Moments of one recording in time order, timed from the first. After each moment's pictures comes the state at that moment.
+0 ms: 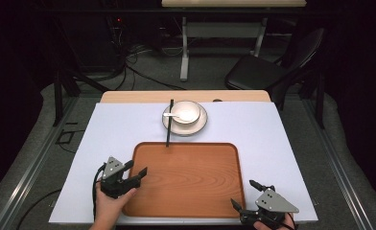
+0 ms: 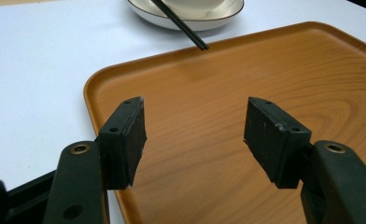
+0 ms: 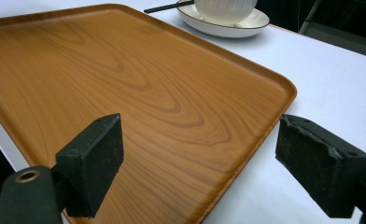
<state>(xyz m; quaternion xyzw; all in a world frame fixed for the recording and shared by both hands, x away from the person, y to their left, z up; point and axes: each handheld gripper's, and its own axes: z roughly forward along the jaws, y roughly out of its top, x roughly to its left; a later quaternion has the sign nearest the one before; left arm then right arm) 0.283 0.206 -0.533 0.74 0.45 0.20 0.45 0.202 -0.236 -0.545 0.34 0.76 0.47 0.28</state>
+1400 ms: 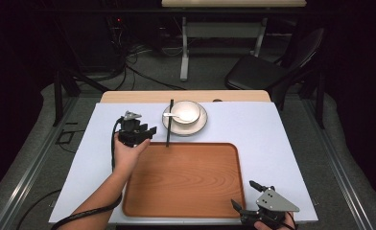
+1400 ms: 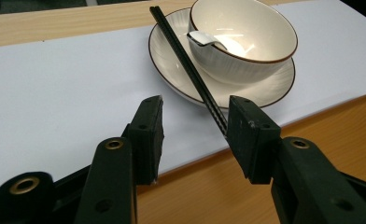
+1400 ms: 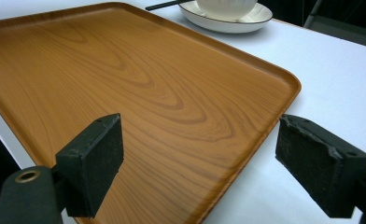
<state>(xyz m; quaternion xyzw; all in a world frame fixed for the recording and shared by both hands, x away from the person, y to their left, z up) 0.416 0.167 -0.485 0.74 0.51 0.17 0.41 0.202 -0.238 -0.546 0.34 0.76 0.47 0.27</state>
